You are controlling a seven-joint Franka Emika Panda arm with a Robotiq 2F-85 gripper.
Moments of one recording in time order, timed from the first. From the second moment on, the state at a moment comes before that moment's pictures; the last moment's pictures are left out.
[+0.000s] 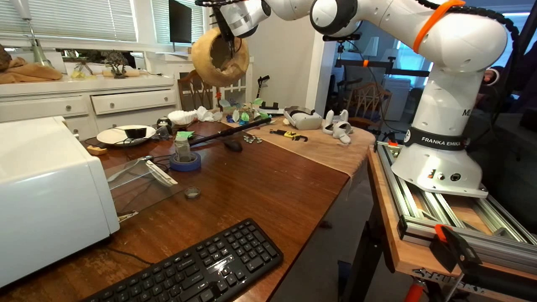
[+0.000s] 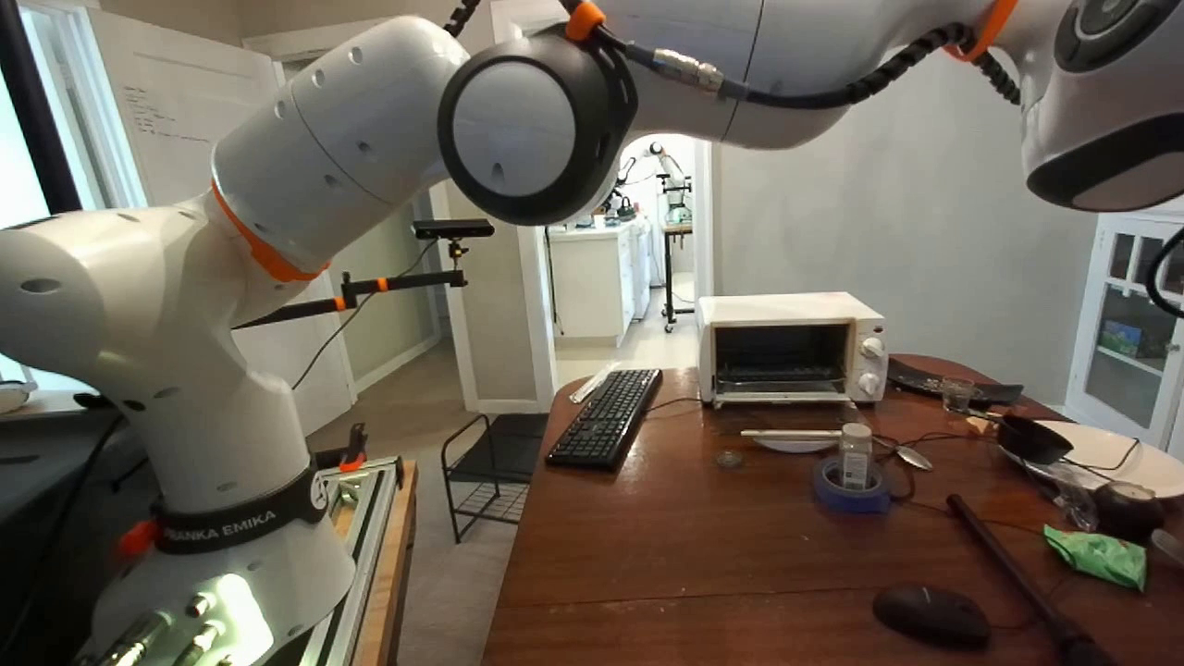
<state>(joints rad) -0.30 1.08 -0.06 -0.73 1.05 3.22 0.28</state>
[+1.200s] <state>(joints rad) -0.33 1.33 0.10 -0.60 1.09 3.83 0.09</state>
